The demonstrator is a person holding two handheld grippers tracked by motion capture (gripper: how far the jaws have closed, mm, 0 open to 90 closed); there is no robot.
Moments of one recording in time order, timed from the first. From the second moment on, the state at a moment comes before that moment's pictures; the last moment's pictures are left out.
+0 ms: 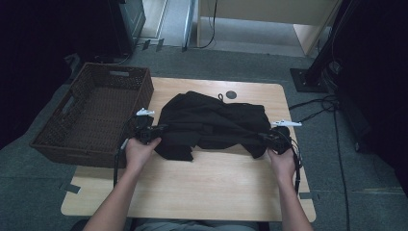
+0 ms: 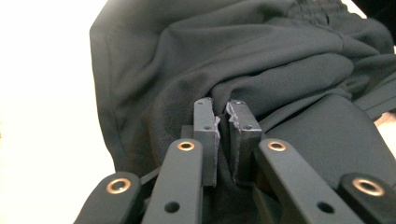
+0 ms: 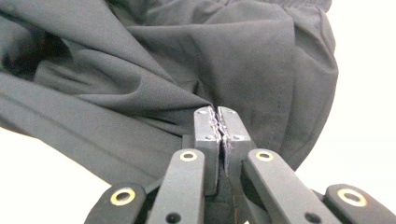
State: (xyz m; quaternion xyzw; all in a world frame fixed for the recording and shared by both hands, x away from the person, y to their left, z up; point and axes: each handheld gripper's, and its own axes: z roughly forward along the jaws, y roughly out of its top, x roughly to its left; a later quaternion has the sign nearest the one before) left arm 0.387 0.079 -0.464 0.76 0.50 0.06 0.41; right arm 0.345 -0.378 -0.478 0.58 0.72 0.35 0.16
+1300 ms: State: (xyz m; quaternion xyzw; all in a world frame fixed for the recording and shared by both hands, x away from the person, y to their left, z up) left arm 0.404 0.049 -0.454 0.80 0.43 0.04 0.40; right arm 0.345 -0.285 -0.514 0.48 0.78 0.36 0.16
